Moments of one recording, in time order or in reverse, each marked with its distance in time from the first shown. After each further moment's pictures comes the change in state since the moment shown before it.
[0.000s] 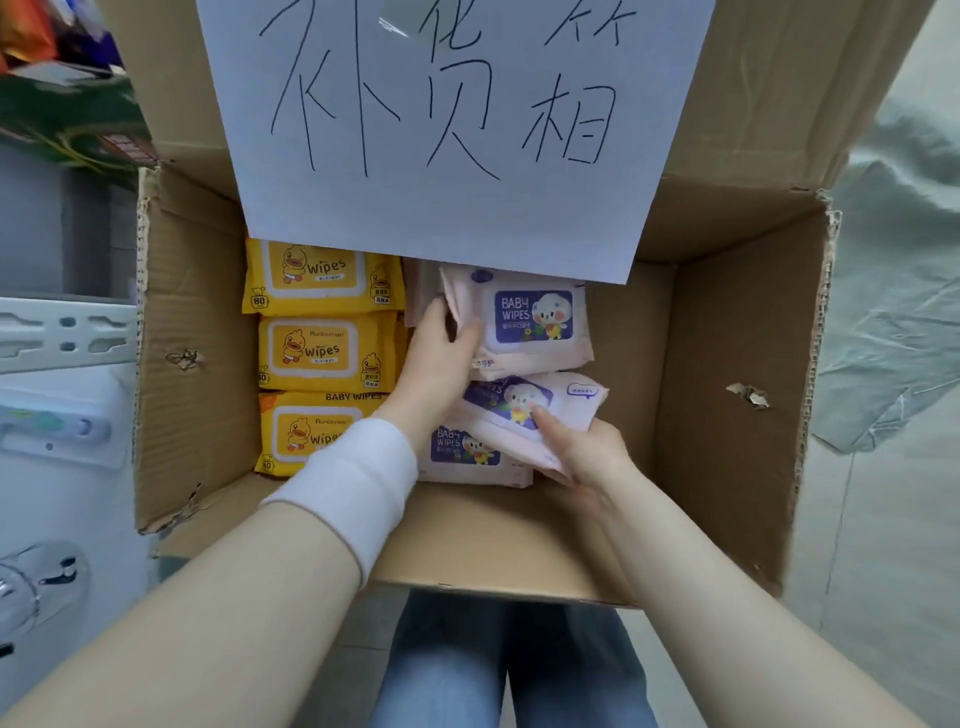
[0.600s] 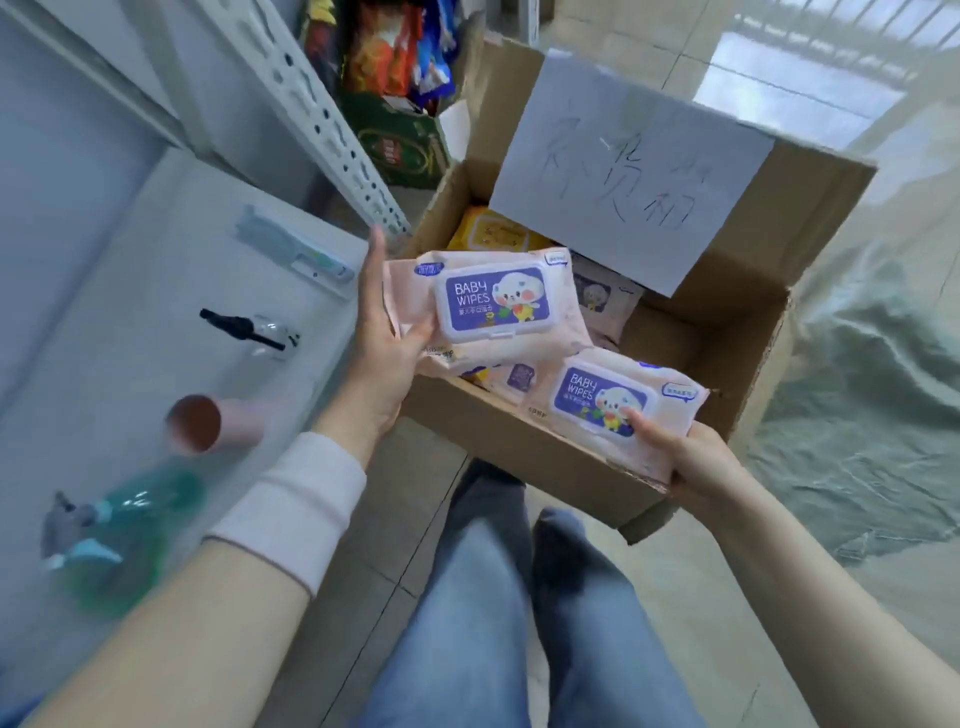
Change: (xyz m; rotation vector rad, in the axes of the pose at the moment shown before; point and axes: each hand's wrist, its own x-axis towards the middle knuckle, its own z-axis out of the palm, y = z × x) left_hand -0.277 0.015 -0.128 -0.485 0.422 0.365; right_hand -0.185 0.017 -0.100 -0.324 -0.363 -0.328
